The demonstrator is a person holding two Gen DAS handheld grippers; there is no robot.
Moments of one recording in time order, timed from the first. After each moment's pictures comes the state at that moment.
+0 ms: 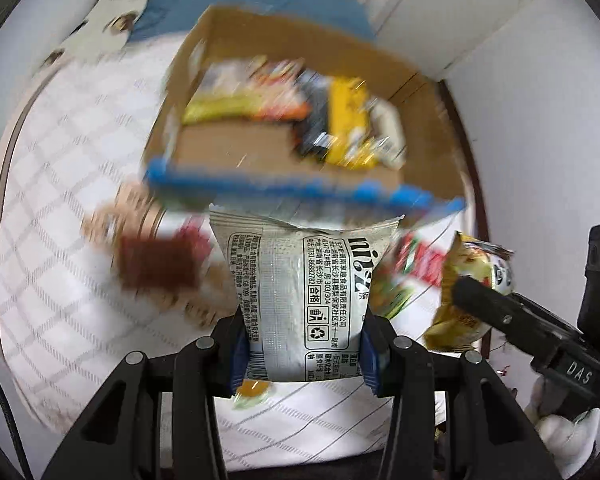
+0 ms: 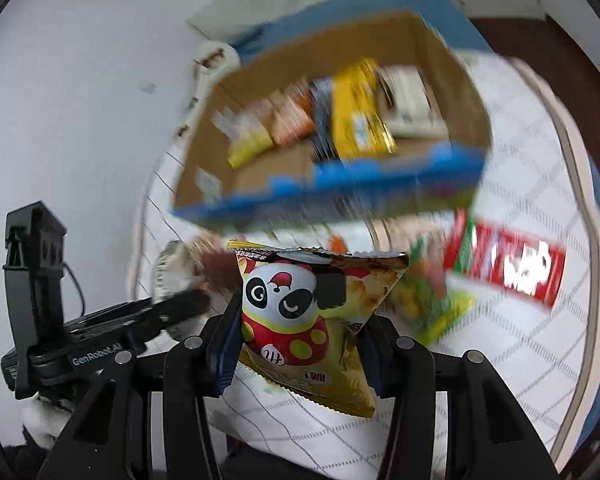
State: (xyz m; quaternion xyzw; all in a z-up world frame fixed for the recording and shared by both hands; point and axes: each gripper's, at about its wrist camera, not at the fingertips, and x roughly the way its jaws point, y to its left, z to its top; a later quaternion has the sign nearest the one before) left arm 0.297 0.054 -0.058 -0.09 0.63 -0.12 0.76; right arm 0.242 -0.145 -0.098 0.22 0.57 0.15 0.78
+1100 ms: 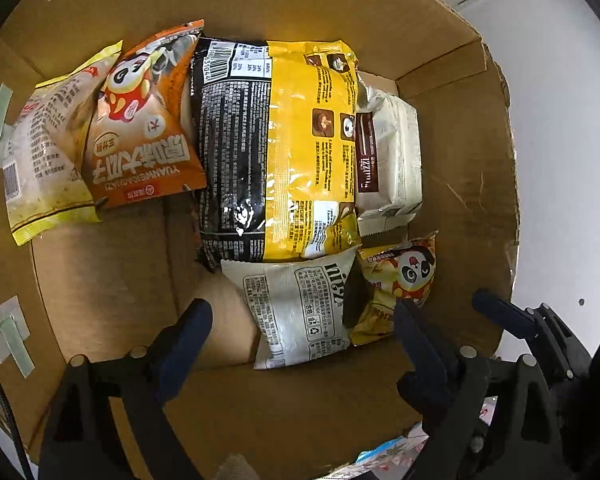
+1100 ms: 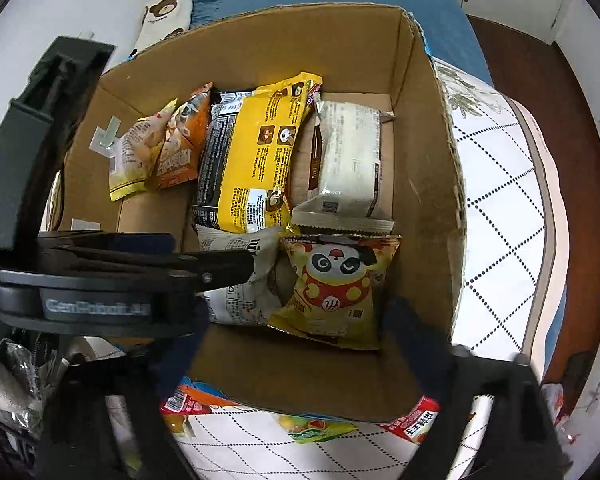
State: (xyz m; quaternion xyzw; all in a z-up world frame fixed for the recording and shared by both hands) left arm 0.460 -0.042 -0.194 -0.07 0.75 -0.14 0.64; right arm 0.402 -0.154 -0.191 0.09 0.66 0.09 0.74
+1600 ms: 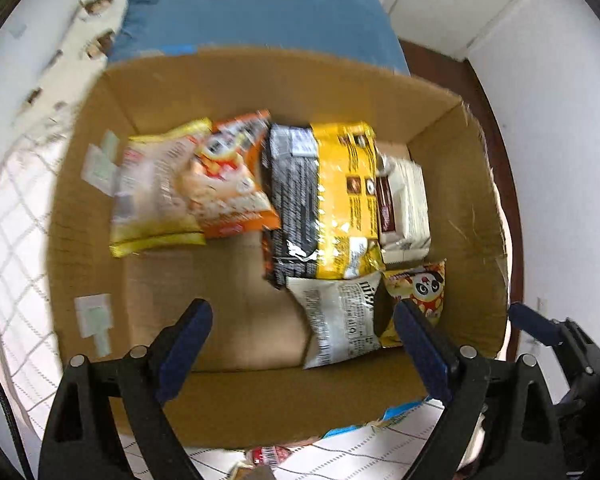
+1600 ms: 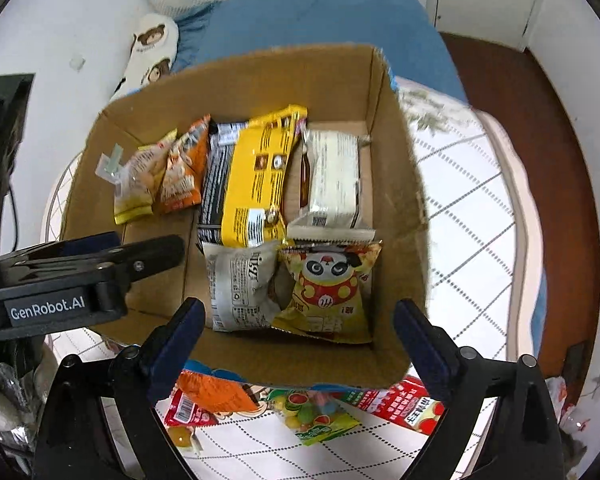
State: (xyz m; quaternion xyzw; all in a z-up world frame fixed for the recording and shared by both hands) left arm 0.432 -0.024 -0.130 -0.02 0.65 -0.09 0.75; right arm 0.382 -0.153 -0.151 0.09 0.62 0.05 0.78
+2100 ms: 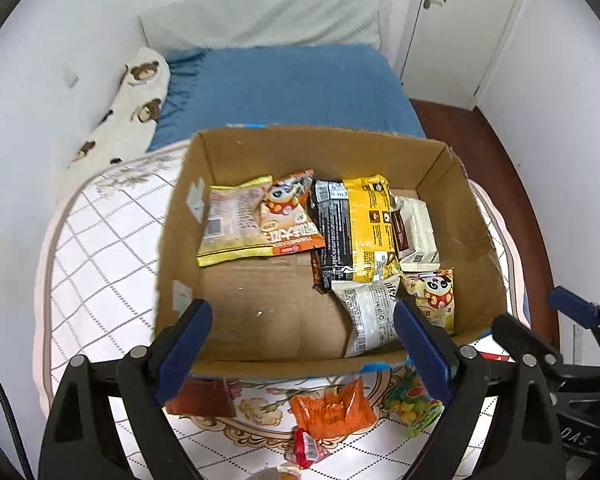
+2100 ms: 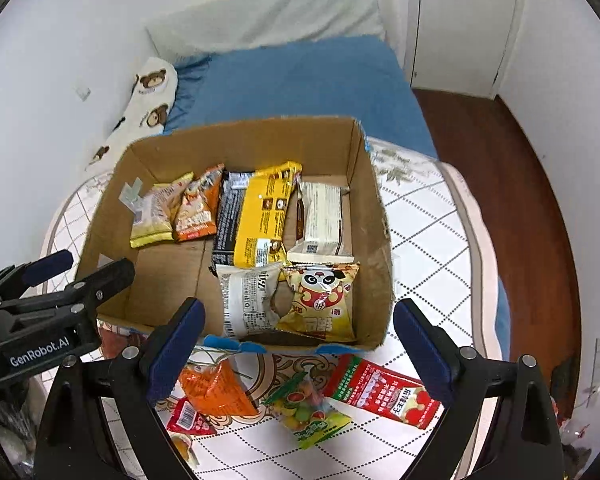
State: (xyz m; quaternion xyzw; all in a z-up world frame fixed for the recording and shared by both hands) left arm 0.362 0.010 -0.057 0.02 0.54 -0.04 0.84; right arm 0.327 -0.139 -0.088 0.06 0.53 0.01 0.85
